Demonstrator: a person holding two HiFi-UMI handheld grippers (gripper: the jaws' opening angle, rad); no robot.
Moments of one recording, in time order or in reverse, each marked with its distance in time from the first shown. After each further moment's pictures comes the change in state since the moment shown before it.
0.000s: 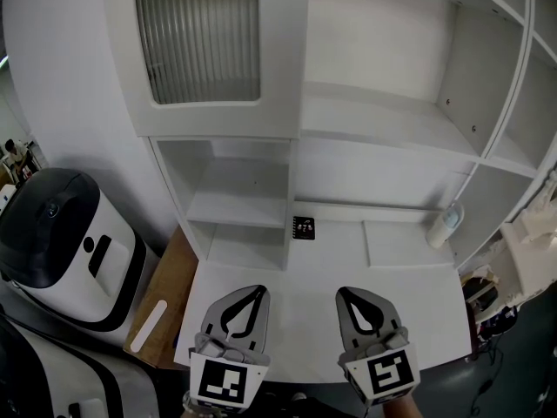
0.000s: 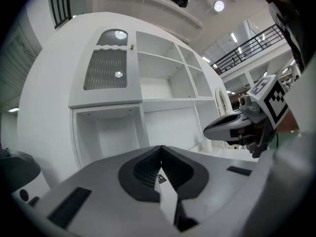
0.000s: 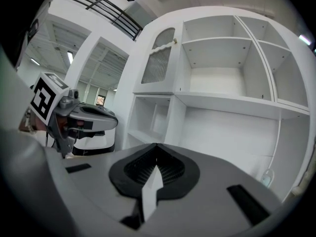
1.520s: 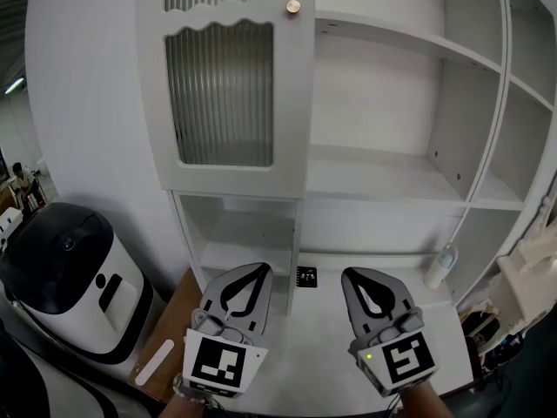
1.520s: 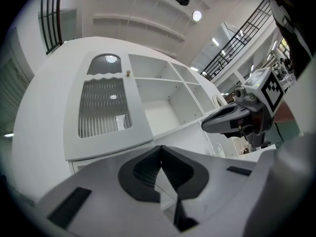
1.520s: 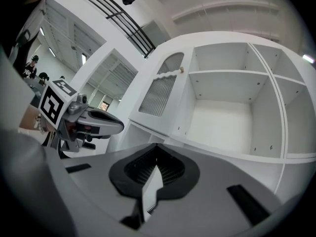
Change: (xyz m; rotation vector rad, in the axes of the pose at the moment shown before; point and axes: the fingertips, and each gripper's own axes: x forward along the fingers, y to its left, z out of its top) left arm 0.019 0.049 0.115 0.177 -0.208 0.007; right arm 0.014 -0.026 0.135 -0.168 -0.215 -0.003
